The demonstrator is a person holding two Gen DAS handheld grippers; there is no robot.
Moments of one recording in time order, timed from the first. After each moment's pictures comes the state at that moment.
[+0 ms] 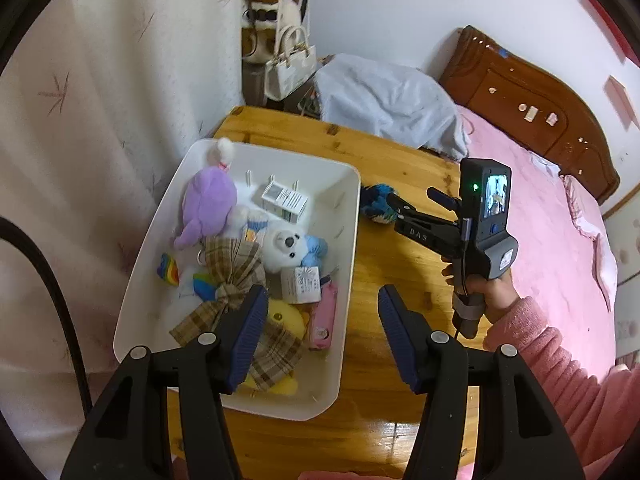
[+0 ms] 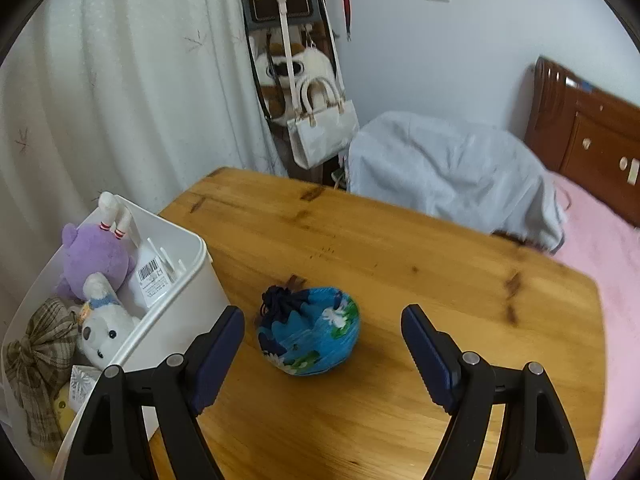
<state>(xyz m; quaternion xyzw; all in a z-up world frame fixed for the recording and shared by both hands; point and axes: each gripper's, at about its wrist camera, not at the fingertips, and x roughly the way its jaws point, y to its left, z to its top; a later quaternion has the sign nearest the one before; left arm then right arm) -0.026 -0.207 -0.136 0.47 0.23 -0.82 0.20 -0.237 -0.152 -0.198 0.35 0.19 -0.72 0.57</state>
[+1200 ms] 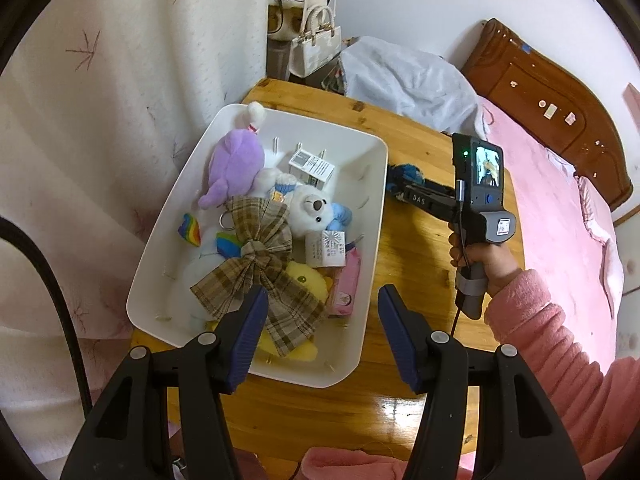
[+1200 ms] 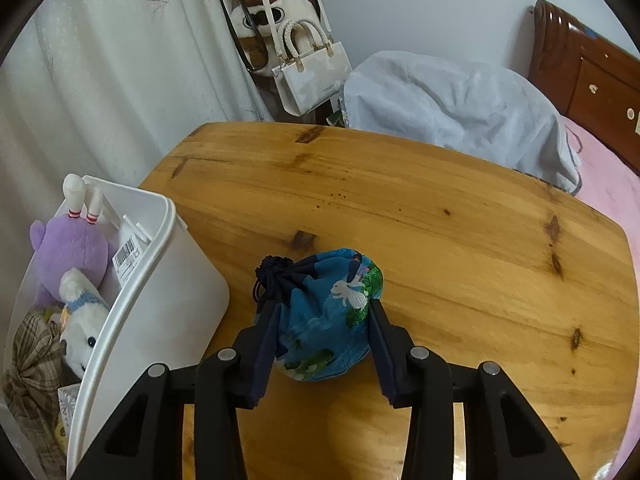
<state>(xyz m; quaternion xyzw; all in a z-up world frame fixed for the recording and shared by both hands) 0.002 -0.204 -0.140 0.49 0.25 -0.80 0.22 -0.235 -0.178 -0.226 0.44 0.21 -0.69 0.53</state>
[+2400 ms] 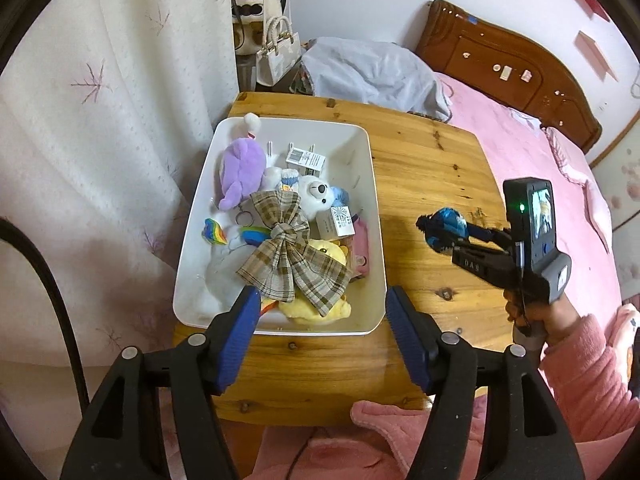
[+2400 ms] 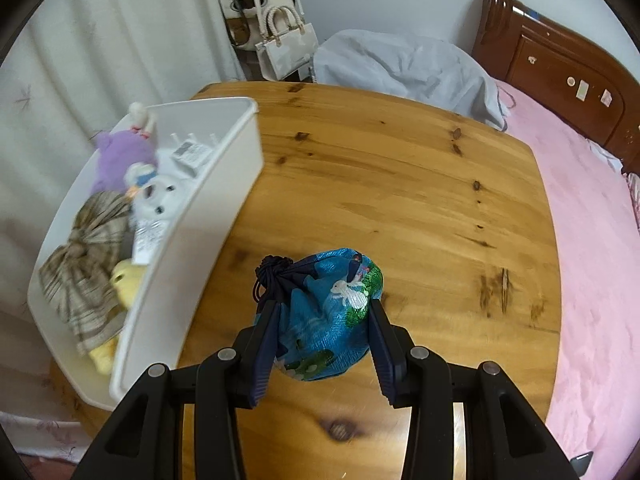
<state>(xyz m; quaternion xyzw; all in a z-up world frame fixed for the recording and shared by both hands) 0.064 -0.210 -0.112 0.50 0.18 -0.83 0.15 -0.136 -0.038 -0.158 0.46 0.26 -0.72 0.46</state>
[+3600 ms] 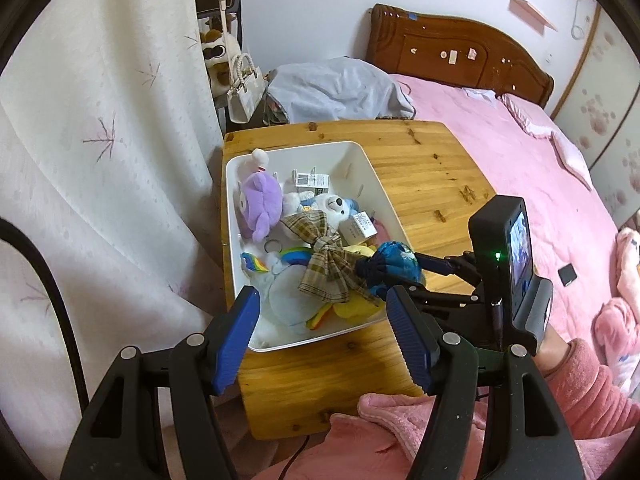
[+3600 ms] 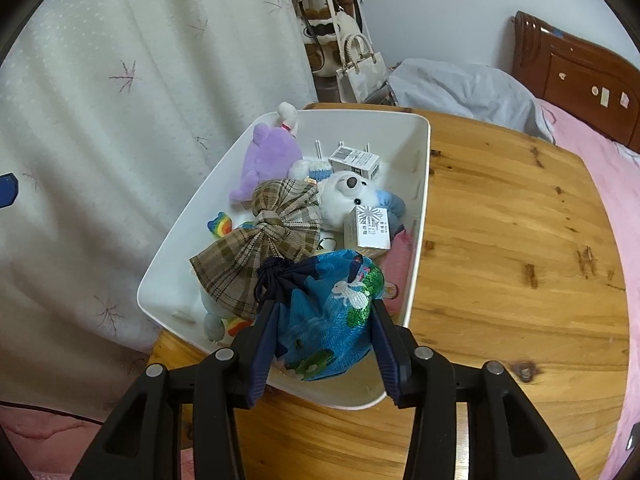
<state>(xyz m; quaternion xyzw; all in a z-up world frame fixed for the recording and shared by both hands) 0.111 -0.259 -0.095 0.48 0.08 -0.87 0.07 0.017 -0.067 -0.135 0.45 0.17 -0.72 0.51</state>
